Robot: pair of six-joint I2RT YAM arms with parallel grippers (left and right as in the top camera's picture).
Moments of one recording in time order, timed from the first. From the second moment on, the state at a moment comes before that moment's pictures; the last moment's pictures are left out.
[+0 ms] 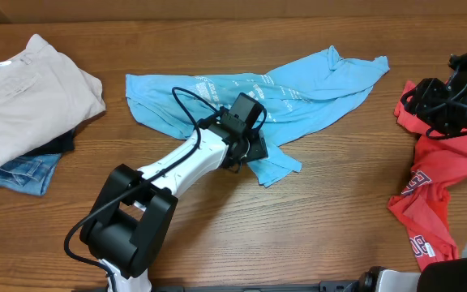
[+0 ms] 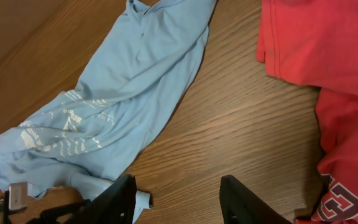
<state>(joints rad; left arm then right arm) -0.60 1.91 1.25 -0.53 0.12 -0.82 -0.33 1.51 1.53 -1.11 -0.31 0.23</state>
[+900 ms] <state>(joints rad) -0.59 1.99 1.25 -0.37 0.10 -0.87 -0.33 1.51 1.53 -1.11 -0.31 0.23</state>
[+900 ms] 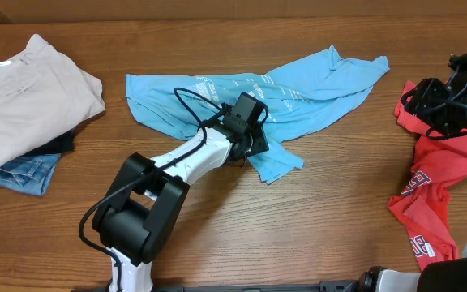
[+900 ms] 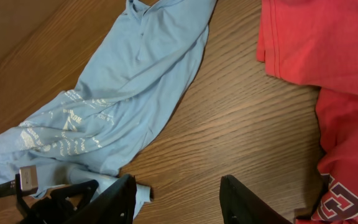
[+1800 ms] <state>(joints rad) -0.55 2.00 1.25 -0.32 0.08 -0.86 -0.33 1.51 1.53 -1.11 -0.31 0.23</state>
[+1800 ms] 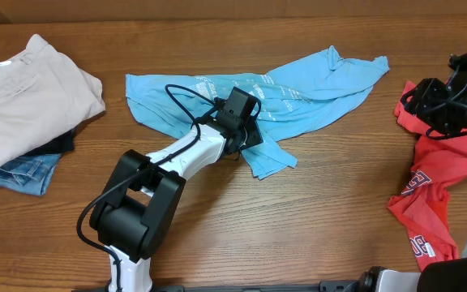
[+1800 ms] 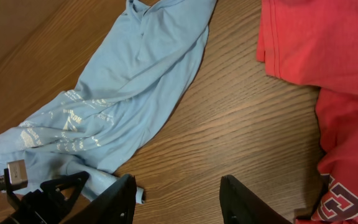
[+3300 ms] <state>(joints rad) -0.13 1.45 1.25 -1.16 -0.32 -0.80 -0.31 1.66 1.53 -1.11 -0.29 0.23</state>
